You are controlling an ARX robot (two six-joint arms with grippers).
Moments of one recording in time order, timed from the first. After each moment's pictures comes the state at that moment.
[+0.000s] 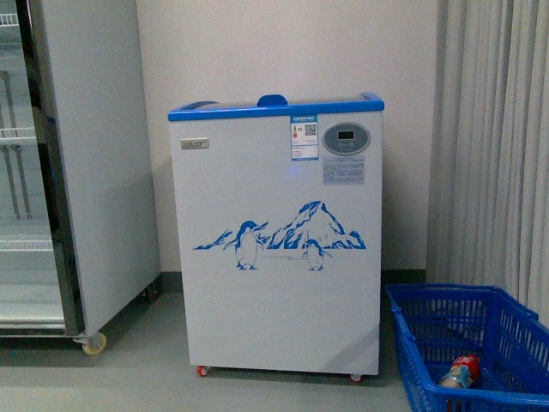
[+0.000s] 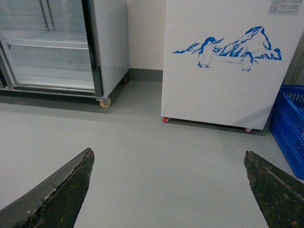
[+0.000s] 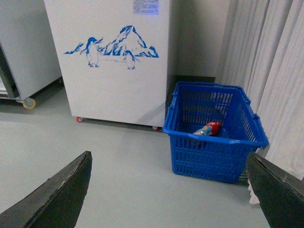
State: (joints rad) left arm 0.00 0.00 0.01 0.00 0.00 0.00; right arm 0.00 0.00 0.02 0.00 0.00 -0.01
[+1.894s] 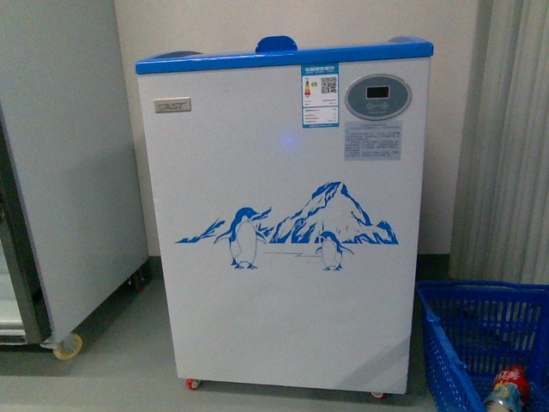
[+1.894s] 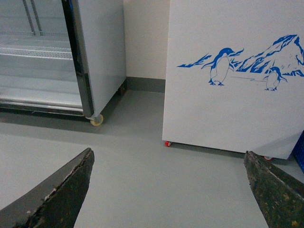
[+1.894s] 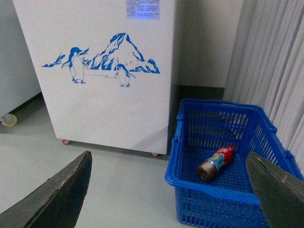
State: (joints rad) left arm 0.00 0.00 0.01 0.00 0.00 0.00; right arm 0.00 0.00 0.02 0.00 0.00 -0.01
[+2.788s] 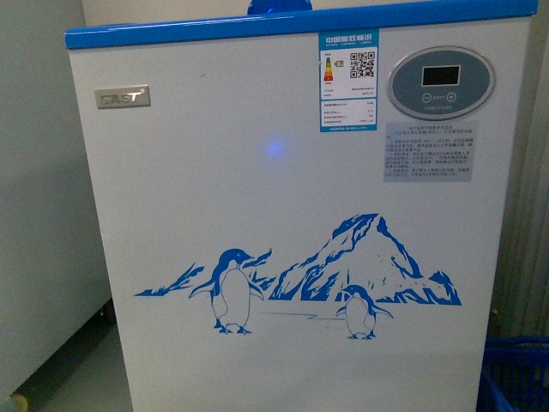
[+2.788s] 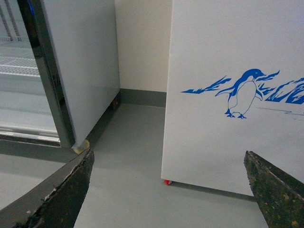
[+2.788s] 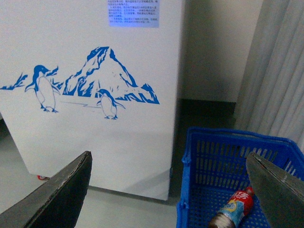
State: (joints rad) left arm 0.00 0.00 0.01 0.00 0.00 0.00; right arm 0.00 0.00 0.02 0.00 0.00 -0.01
